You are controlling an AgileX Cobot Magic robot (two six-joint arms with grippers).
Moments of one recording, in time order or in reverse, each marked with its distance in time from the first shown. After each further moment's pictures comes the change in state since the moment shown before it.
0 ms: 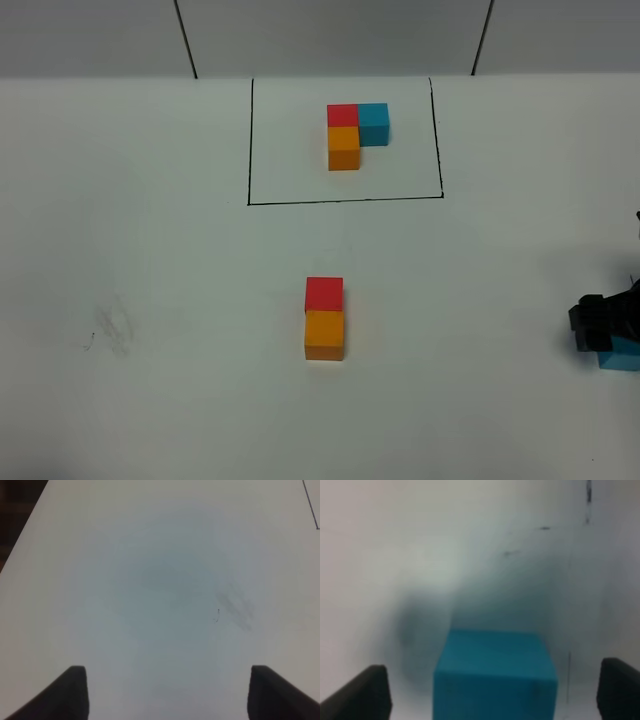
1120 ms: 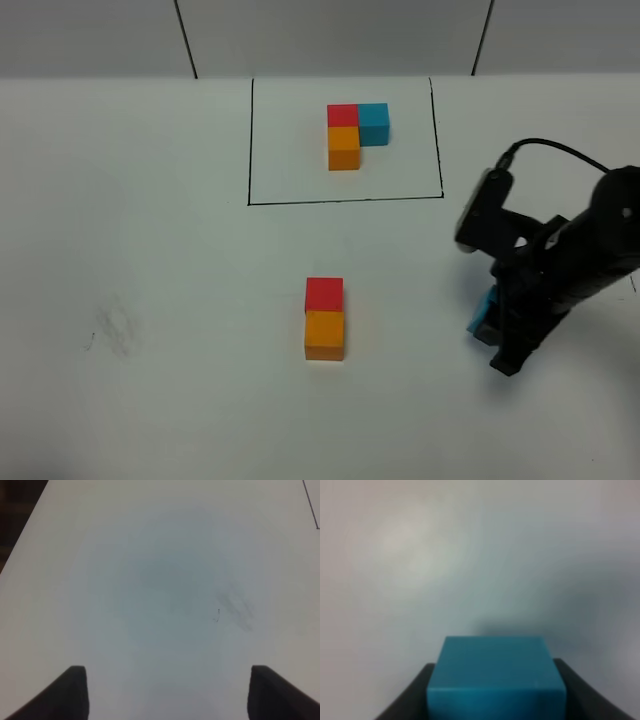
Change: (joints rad) left arm 0.000 0.000 0.000 0.000 0.000 0.002; right arm 0.392 0.021 -0.211 0.249 0.167 -0.943
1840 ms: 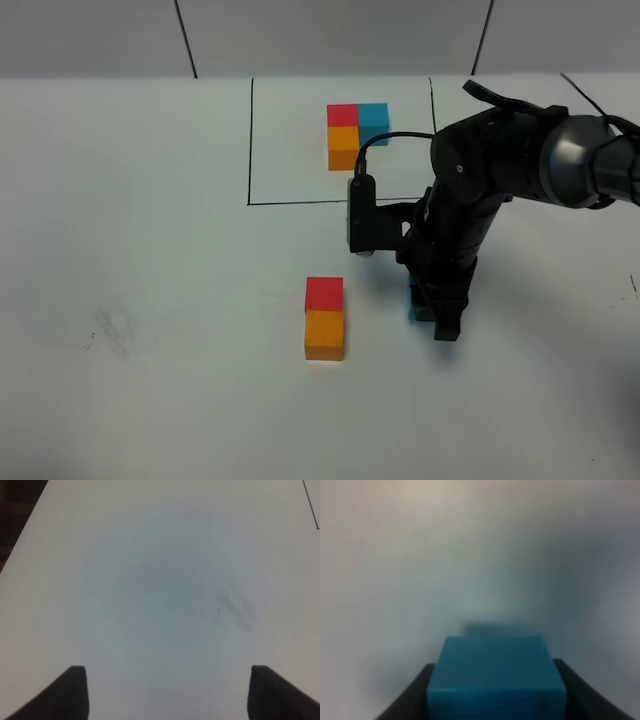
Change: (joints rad) left arm 0.000 0.000 0.000 0.000 0.000 0.000; right arm 0.179 0.320 -0.426 -0.227 0.245 -0.051
